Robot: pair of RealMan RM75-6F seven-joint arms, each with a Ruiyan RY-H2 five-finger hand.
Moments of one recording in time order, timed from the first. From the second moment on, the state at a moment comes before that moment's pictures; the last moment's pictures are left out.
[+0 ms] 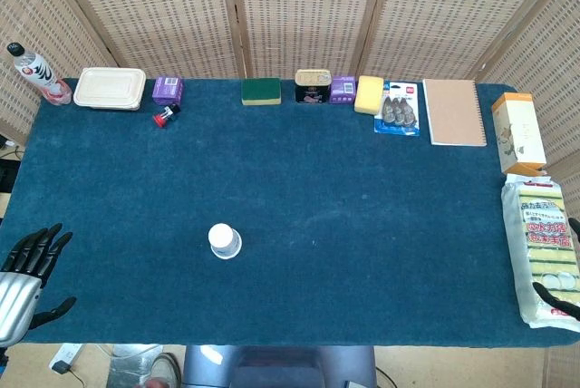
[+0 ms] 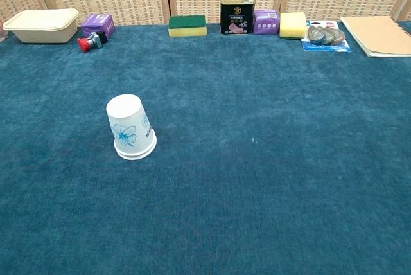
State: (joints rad) left arm -0.02 -1.07 0.09 -1.66 1.74 1.60 0.08; right arm -0.04 -1.07 0.10 -1.49 -1.54 1.67 0.21
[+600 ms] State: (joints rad) left arm -0.10 -1.05 0.04 -1.75 1.71 1.49 0.12; right arm -0.05 -1.05 0.09 -1.51 -1.53 1.66 0.22
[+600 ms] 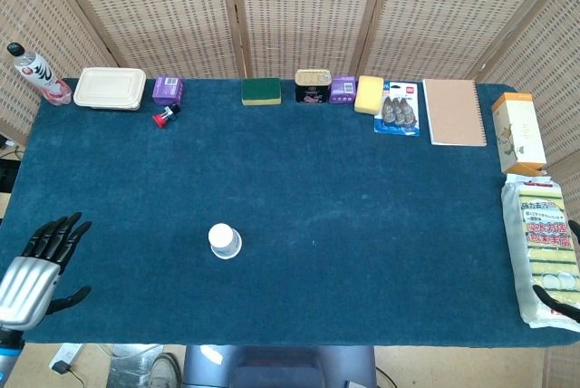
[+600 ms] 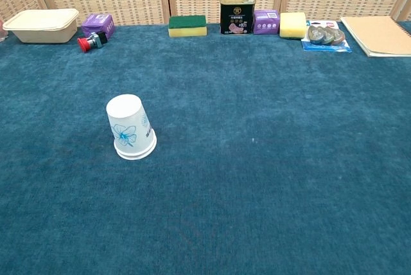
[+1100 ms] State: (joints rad) left arm -0.40 -1.05 -0.11 -1.99 1.37 1.06 0.45; right arm -0.05 -1.03 0.09 -1.51 -1.52 1.64 0.29
